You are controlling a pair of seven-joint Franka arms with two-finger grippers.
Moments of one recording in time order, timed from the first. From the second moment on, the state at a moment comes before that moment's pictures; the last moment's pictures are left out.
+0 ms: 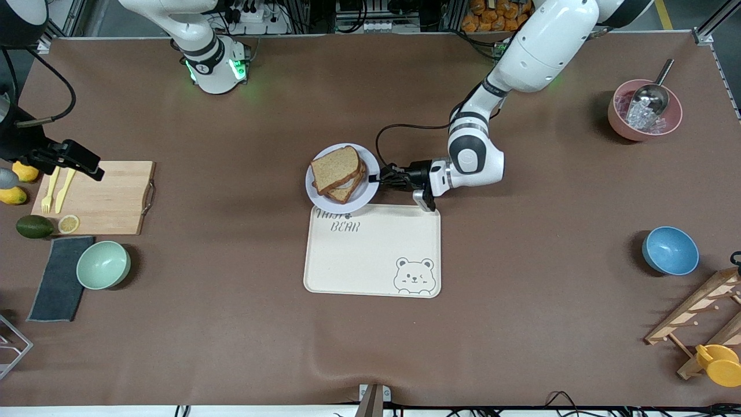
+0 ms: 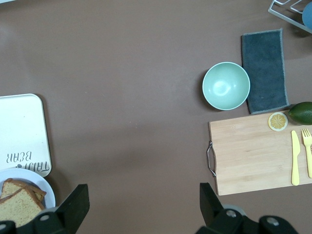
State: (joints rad) left arm -0.36 0.64 -0.30 -2.06 -1.87 2.27 1.16; right arm 0.00 0.01 0.00 -1.60 0.00 1.65 0.14
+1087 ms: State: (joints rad) left arm -0.31 0.55 -0.30 -2.04 -1.92 2.27 1.06; right arm 0.00 0.02 0.01 -1.60 0.00 1.65 0.14
